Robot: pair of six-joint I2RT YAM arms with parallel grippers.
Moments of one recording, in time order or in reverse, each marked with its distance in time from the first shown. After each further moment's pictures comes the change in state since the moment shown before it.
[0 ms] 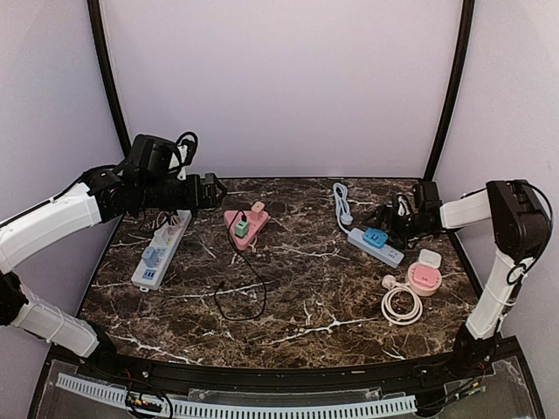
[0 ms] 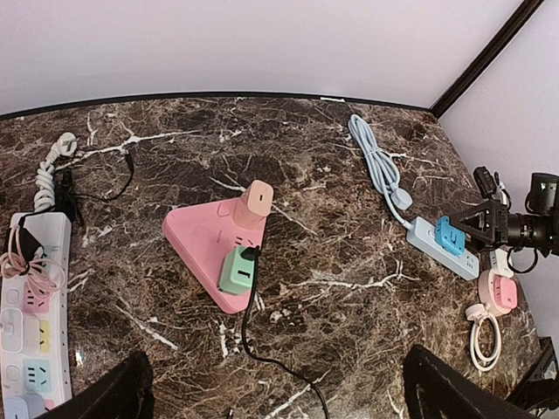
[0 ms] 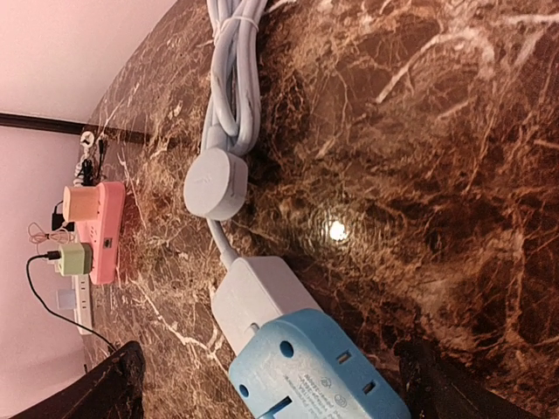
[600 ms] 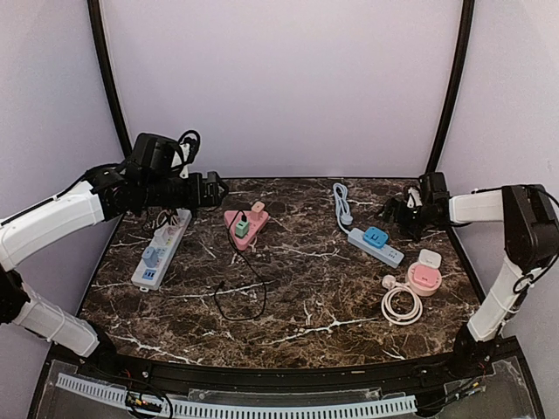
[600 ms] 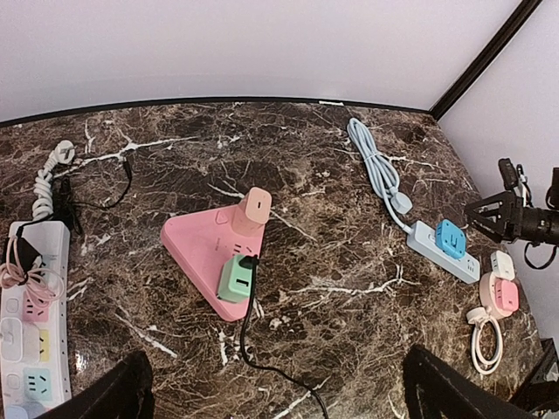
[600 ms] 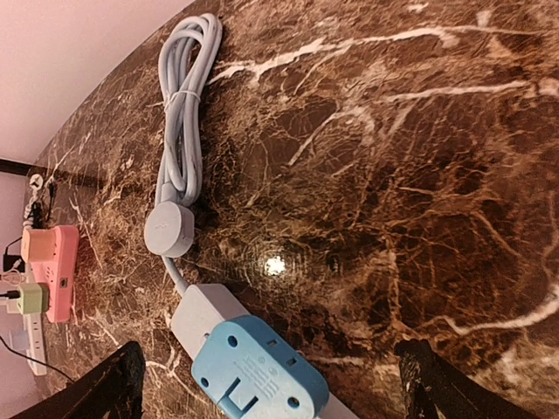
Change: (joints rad) left arm 0.000 0.021 0.014 0.015 -0.003 0.007; right arm -0.012 -0.137 0.014 -0.144 0.253 -0.059
